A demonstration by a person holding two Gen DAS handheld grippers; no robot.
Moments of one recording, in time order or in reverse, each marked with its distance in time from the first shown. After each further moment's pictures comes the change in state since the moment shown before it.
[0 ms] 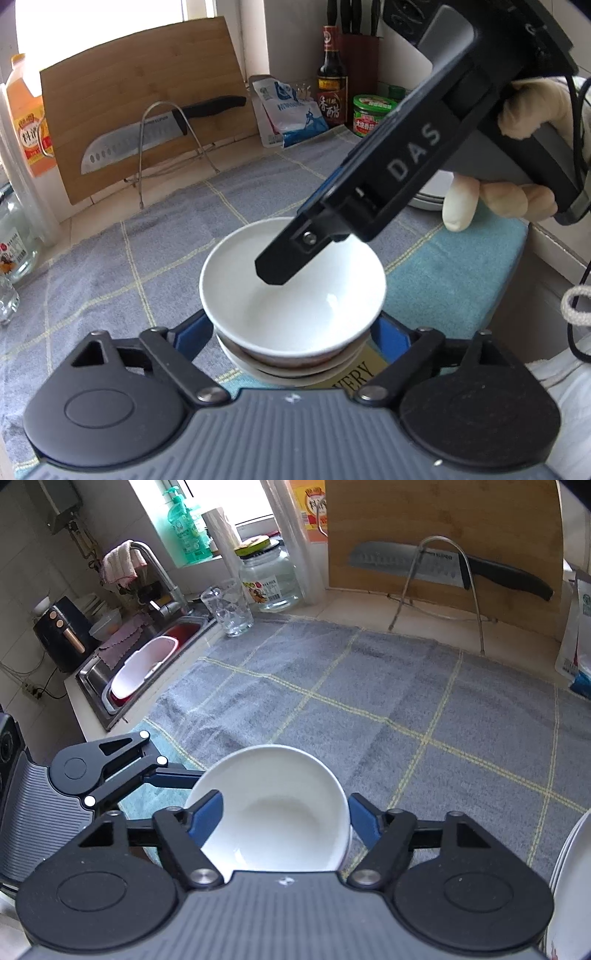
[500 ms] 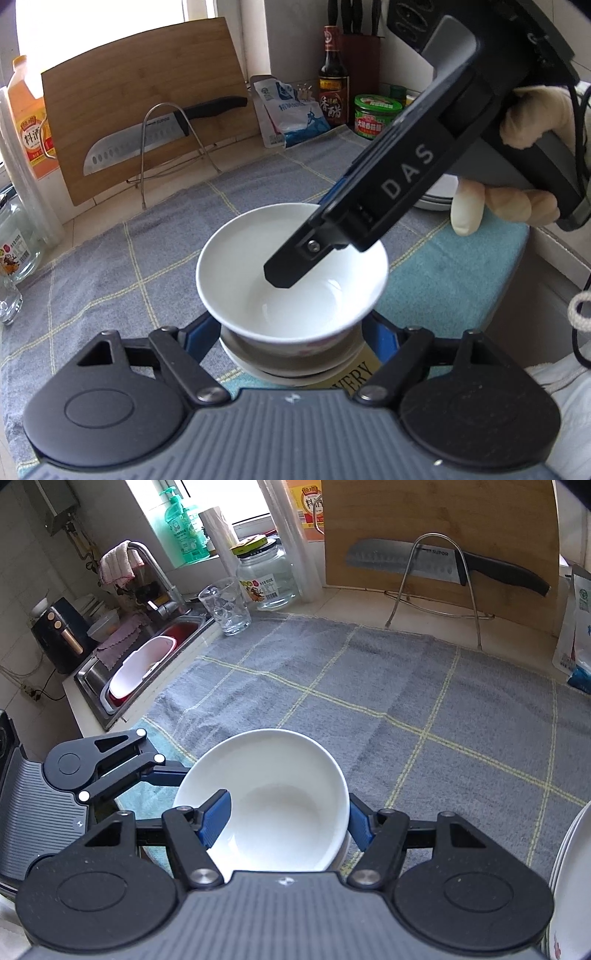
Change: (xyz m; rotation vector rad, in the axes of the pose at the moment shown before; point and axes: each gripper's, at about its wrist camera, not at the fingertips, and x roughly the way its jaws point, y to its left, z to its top) left arm 0.001 0.001 -0.001 0.001 0.004 0.002; right arm 0.002 -0.004 -0.005 0.027 0.013 -0.014
